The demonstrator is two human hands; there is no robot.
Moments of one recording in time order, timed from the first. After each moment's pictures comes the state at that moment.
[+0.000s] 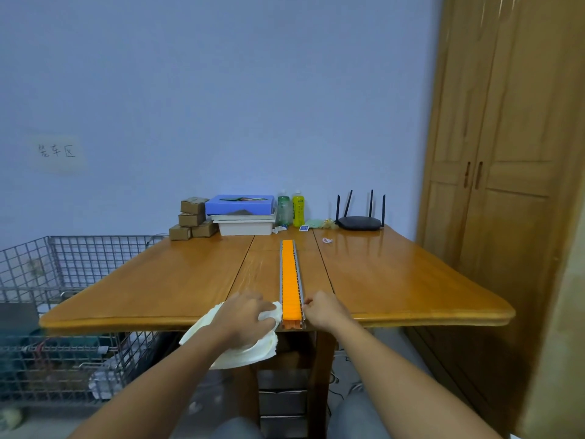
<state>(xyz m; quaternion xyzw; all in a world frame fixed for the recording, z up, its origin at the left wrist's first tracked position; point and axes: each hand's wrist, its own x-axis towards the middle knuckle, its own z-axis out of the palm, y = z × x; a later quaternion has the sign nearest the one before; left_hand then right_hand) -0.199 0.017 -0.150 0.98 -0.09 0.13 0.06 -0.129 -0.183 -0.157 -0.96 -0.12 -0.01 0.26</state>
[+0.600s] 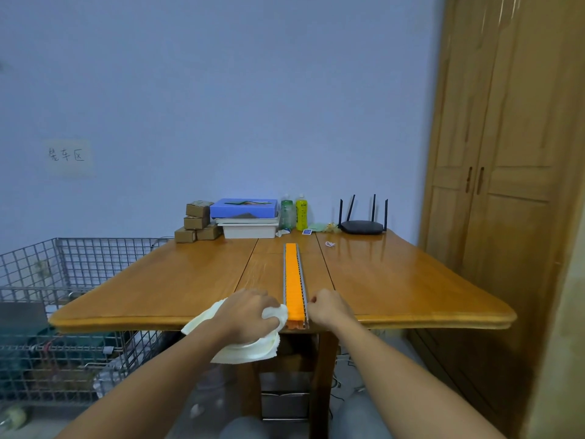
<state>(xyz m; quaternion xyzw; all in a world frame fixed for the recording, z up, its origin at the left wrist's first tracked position) -0.214 0.018 -0.131 0.98 -0.13 0.14 0.06 -0.140 -0.182 -0.147 -0.96 -0.08 -0.04 0.25</state>
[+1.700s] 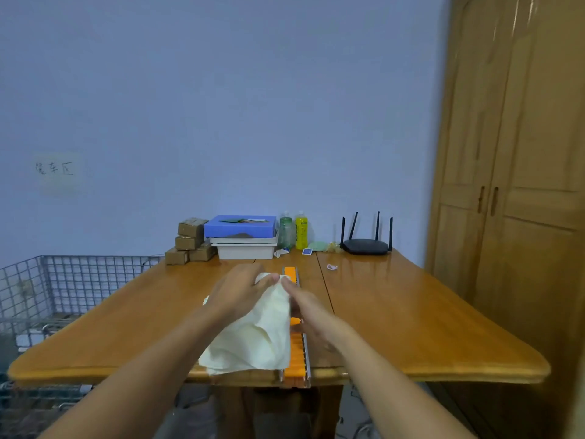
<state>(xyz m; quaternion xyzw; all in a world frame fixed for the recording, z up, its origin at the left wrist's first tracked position) -0.136 0.028 -0.040 0.94 -0.06 0.28 0.19 -0.106 -0.150 -0.078 -0.69 -0.21 0.17 0.67</state>
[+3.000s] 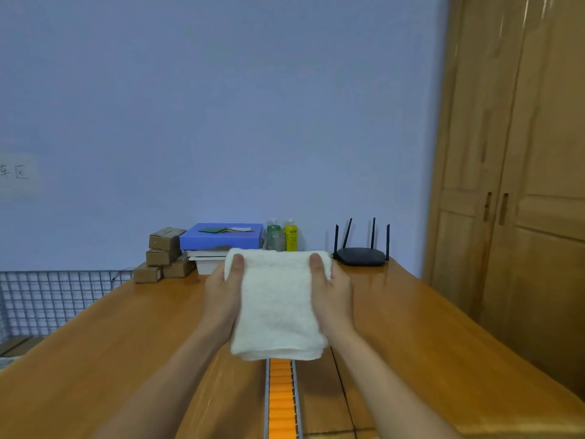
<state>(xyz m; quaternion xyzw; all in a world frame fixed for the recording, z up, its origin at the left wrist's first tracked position) -0.053 0.011 -0.025 0.65 -0.02 0.30 0.70 -0.015 -0.163 -0.034 -0.65 -0.14 -0.25 0.70</state>
